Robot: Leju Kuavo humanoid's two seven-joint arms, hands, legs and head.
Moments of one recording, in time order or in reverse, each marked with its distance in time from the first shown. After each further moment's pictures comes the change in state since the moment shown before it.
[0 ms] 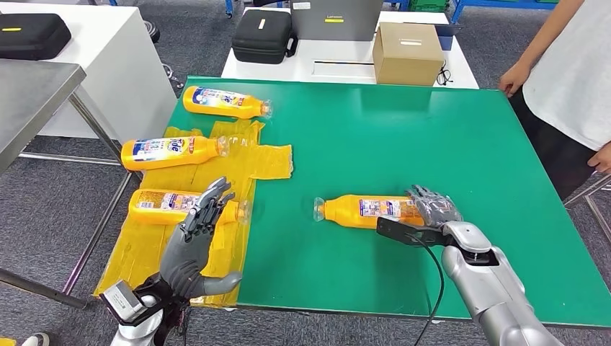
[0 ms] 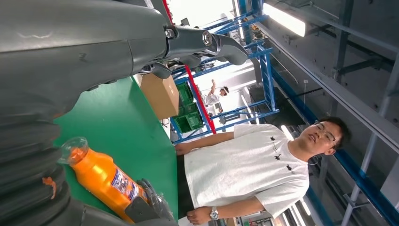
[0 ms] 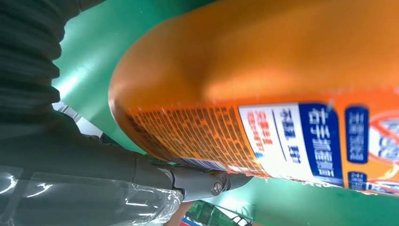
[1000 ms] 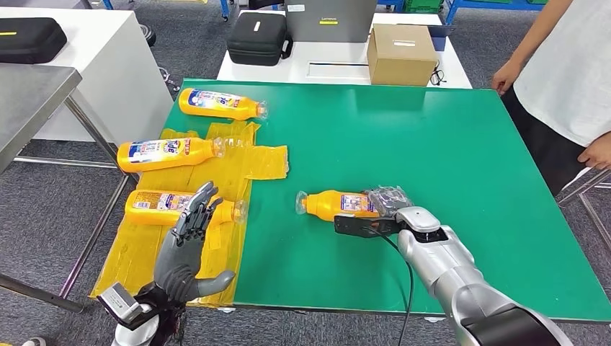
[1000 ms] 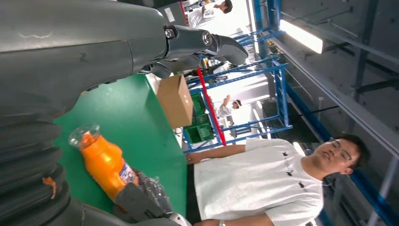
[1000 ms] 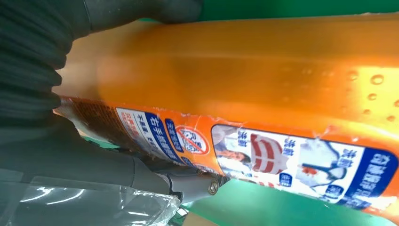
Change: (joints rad) left arm 0.048 0.002 0.037 0.019 0.017 0.050 0.000; right arm -0.214 0.221 0.125 0.370 0.032 -0.038 -0.089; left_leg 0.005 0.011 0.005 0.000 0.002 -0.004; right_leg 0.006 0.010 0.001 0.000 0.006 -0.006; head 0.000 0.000
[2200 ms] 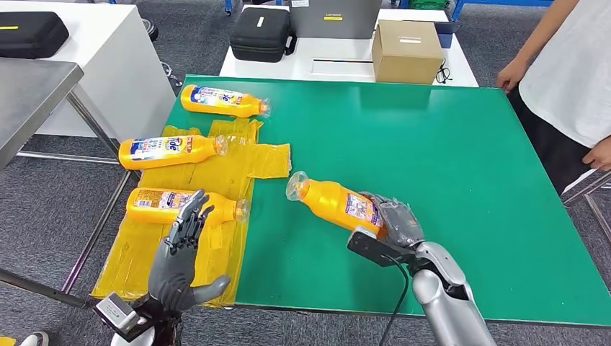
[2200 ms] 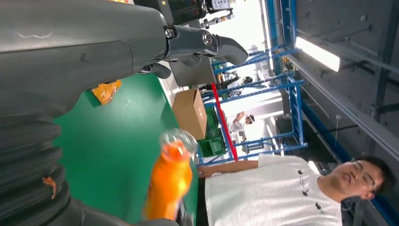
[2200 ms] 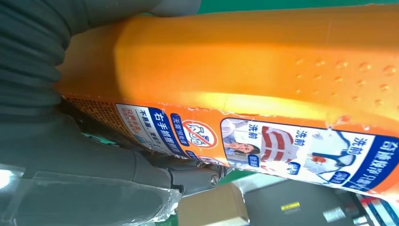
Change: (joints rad) left arm 0.058 -0.051 0.068 -0.030 -0.037 0.004 0.000; right arm 0.479 -0.057 -0.232 -0.742 -0.338 -0.074 -0.205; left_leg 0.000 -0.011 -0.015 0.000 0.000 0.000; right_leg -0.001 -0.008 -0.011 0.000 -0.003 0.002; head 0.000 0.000
